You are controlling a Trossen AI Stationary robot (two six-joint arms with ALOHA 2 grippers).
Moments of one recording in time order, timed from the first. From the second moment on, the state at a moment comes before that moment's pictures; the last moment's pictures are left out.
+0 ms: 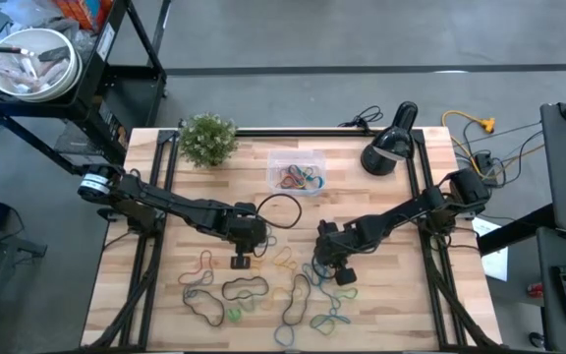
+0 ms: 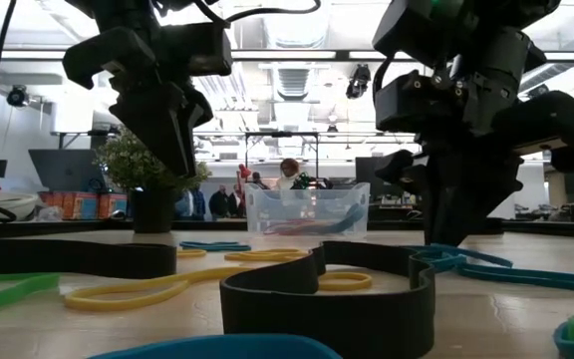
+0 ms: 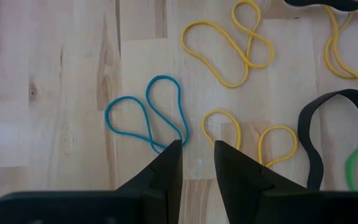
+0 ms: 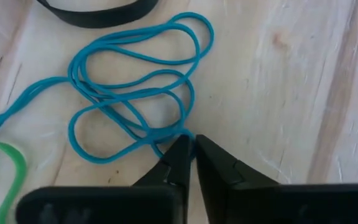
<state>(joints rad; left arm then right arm) -0.21 1.54 1.02 -0.58 -0.09 -0.15 0.27 1.76 0.89 -0.28 -0.06 0.04</state>
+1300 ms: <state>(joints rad) -0.21 1.54 1.01 -0.54 -0.09 -0.15 0.28 1.36 1.25 -0.68 0.50 -0.13</state>
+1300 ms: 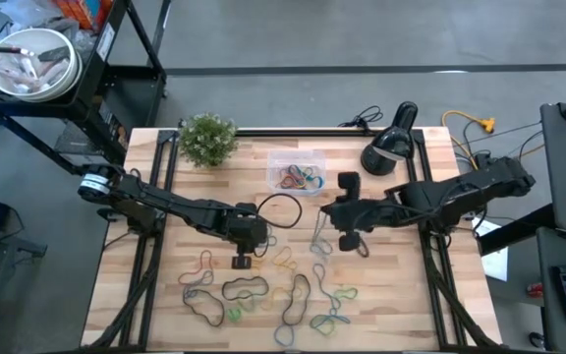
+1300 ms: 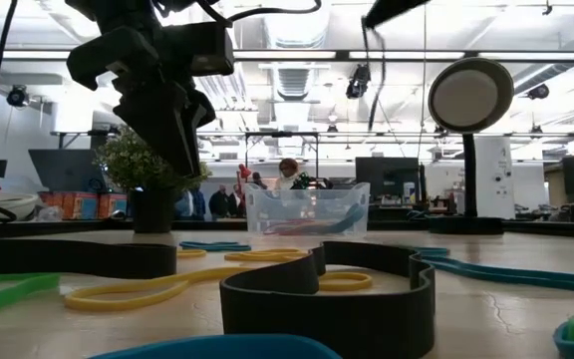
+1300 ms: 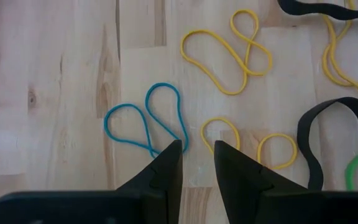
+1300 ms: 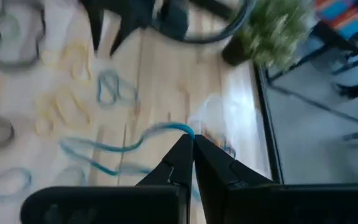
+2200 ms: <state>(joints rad) -0.26 1.38 1.03 -0.53 -0.21 -0.20 -0.11 1.49 1.31 -0.53 0.44 -0.30</state>
